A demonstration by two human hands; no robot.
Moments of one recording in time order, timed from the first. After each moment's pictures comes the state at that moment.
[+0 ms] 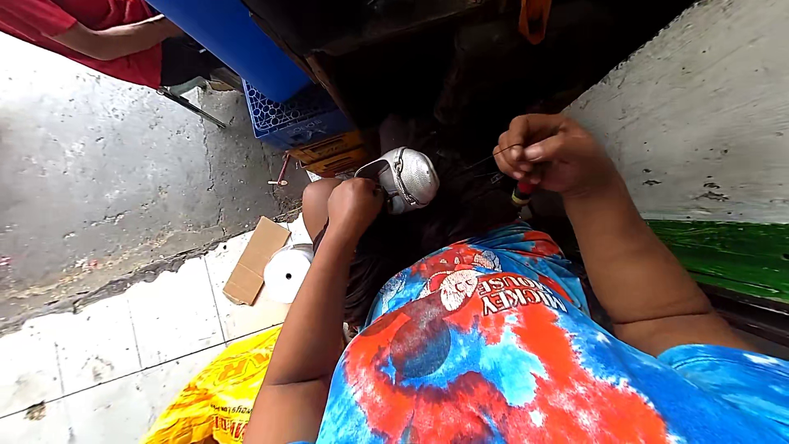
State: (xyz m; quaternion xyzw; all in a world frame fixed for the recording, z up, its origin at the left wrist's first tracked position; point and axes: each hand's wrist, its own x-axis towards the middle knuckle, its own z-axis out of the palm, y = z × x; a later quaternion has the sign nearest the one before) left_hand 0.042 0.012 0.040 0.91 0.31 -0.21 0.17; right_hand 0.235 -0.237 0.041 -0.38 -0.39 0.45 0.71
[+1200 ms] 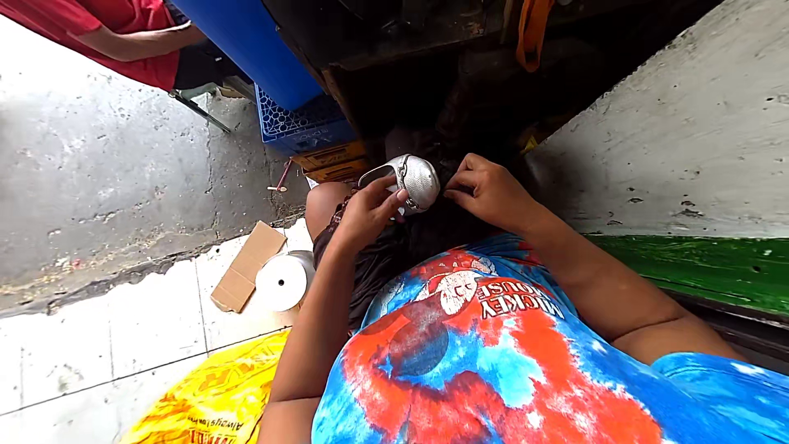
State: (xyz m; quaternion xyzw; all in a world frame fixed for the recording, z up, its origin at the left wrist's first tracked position) left_hand 0.012 -0.011 0.055 0.81 0.23 -0.01 0.54; right_hand 0.177 -0.203 0.039 -0.76 -0.51 0.14 0.38
